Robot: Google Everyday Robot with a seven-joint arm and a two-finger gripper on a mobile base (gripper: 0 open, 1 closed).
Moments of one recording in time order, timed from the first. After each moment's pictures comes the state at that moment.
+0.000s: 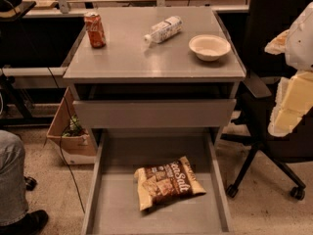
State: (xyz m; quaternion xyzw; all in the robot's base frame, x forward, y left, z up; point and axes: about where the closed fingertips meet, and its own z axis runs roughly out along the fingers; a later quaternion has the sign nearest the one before) arm 0.438 -0.216 0.977 -0.60 0.78 -0.04 0.16
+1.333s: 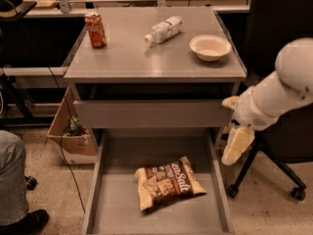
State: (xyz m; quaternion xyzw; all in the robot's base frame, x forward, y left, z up) arm 0.507 -0.195 0.780 -0.61 0.76 0.08 0.20
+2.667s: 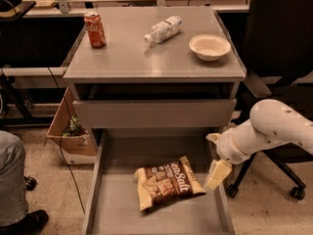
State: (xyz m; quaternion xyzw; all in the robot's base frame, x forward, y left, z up) arm 0.497 -0.171 0.633 -0.59 0.76 0.17 0.20
